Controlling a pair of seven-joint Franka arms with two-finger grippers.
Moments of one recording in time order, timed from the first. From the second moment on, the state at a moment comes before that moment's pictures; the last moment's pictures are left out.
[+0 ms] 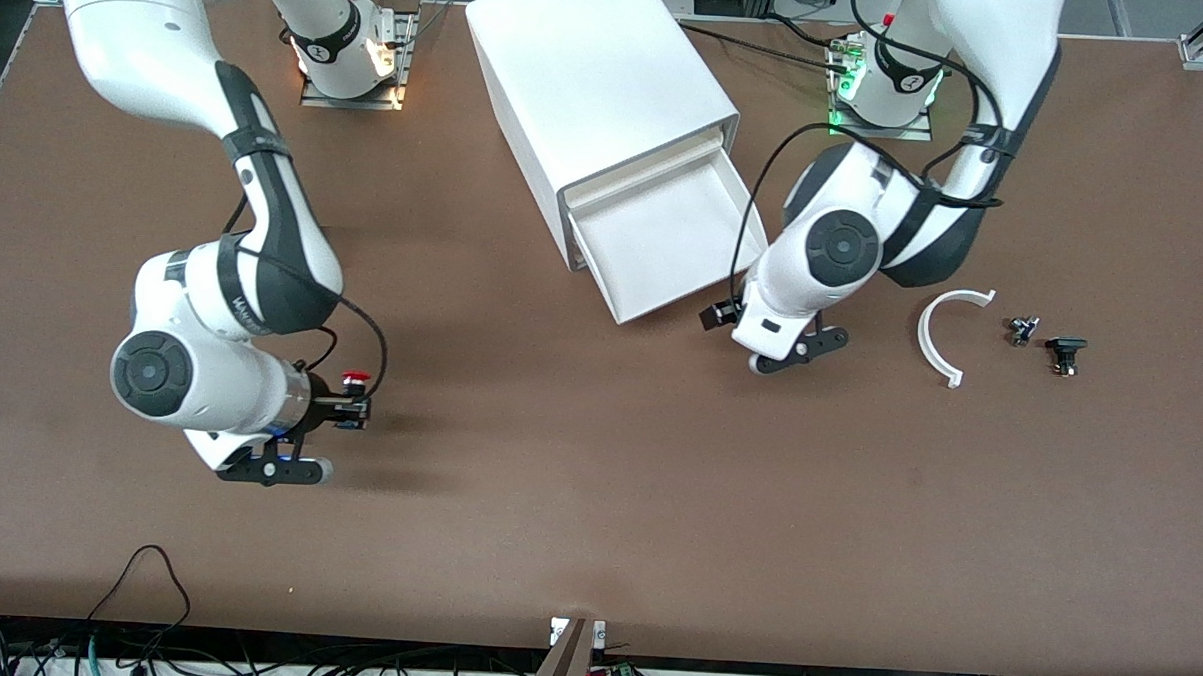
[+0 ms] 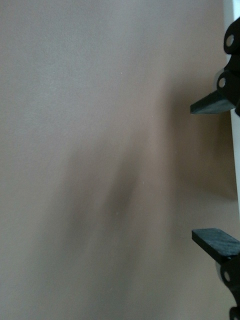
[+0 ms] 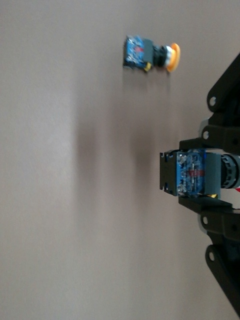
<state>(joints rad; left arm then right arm) -0.24 0.44 -0.30 -1.75 -0.02 2.04 -0.95 0.13 0.79 0.12 -1.14 -0.01 1.85 0.21</state>
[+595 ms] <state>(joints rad) -0.30 0.48 -0.33 -1.76 0.02 2.08 -1.09 0.06 0.87 0.12 -1.29 -0.06 2.11 0.12</state>
